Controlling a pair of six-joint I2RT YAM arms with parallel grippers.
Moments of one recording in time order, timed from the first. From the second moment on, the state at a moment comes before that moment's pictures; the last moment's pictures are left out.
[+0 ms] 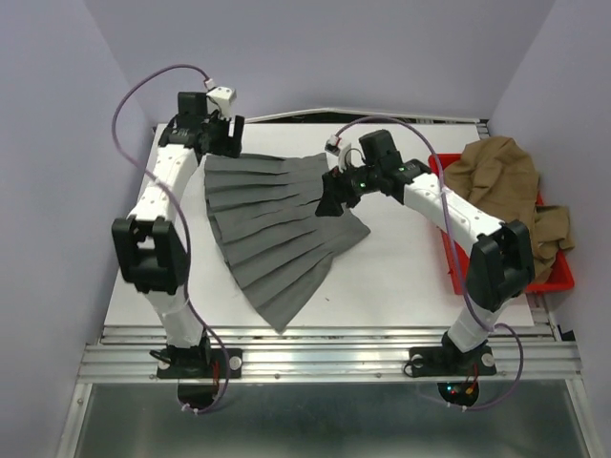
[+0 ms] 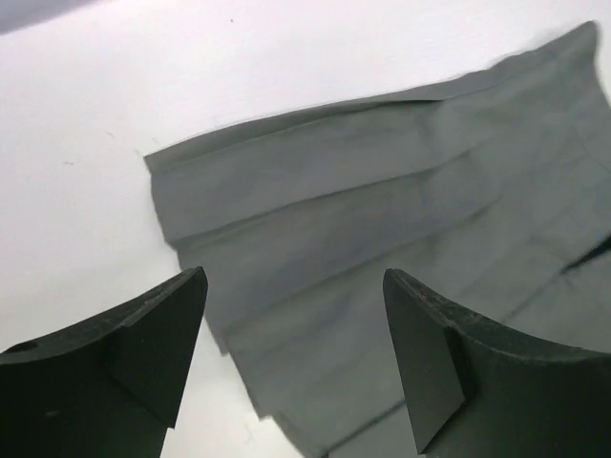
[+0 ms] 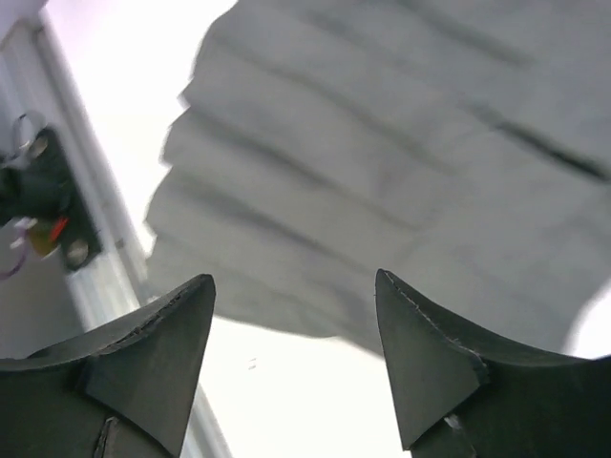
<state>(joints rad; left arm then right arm) -0.08 1.92 1.79 -0.56 0.15 0.15 0.53 1.73 1.44 -0.49 -0.70 0.02</state>
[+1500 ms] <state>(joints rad) -0.08 1.72 1.54 -0.69 0.30 0.45 0.47 1.75 1.37 -0.63 -0.50 -0.19</state>
